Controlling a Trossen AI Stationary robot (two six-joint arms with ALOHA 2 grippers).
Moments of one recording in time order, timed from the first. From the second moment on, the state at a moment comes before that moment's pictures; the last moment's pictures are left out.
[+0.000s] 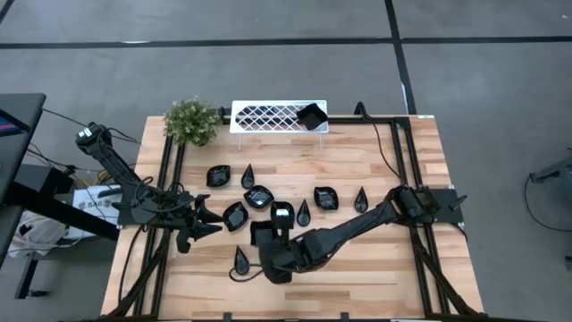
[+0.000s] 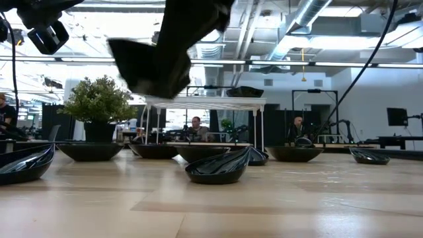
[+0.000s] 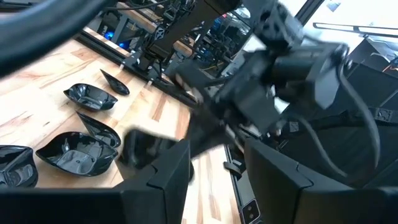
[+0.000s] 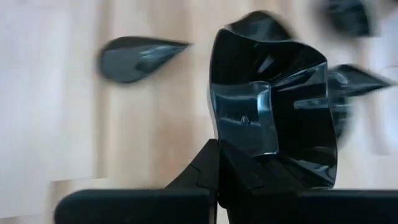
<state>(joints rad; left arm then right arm) -0.85 0.81 0.24 0.38 -0.74 -0.59 0.40 2.15 1.96 -0.86 0.42 0.28</state>
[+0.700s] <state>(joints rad) -0.76 0.81 0.24 0.40 -0.85 -0.66 0.06 2.09 2.33 -1.37 0.62 -0.08</state>
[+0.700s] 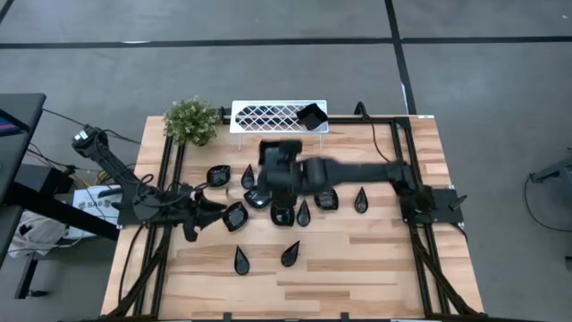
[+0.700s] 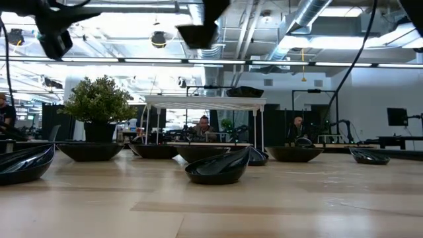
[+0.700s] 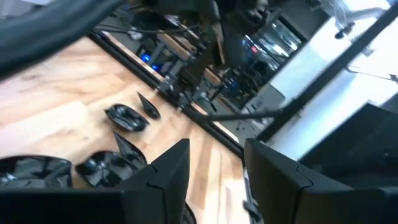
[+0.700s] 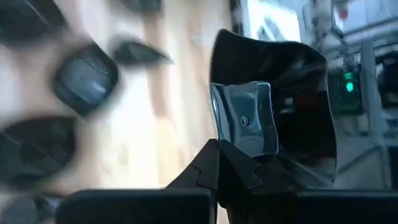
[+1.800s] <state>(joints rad) -0.29 0.81 0.24 0.43 -0.73 -0.69 -0.71 1.95 2.17 -1.42 -0.15 -0.86</state>
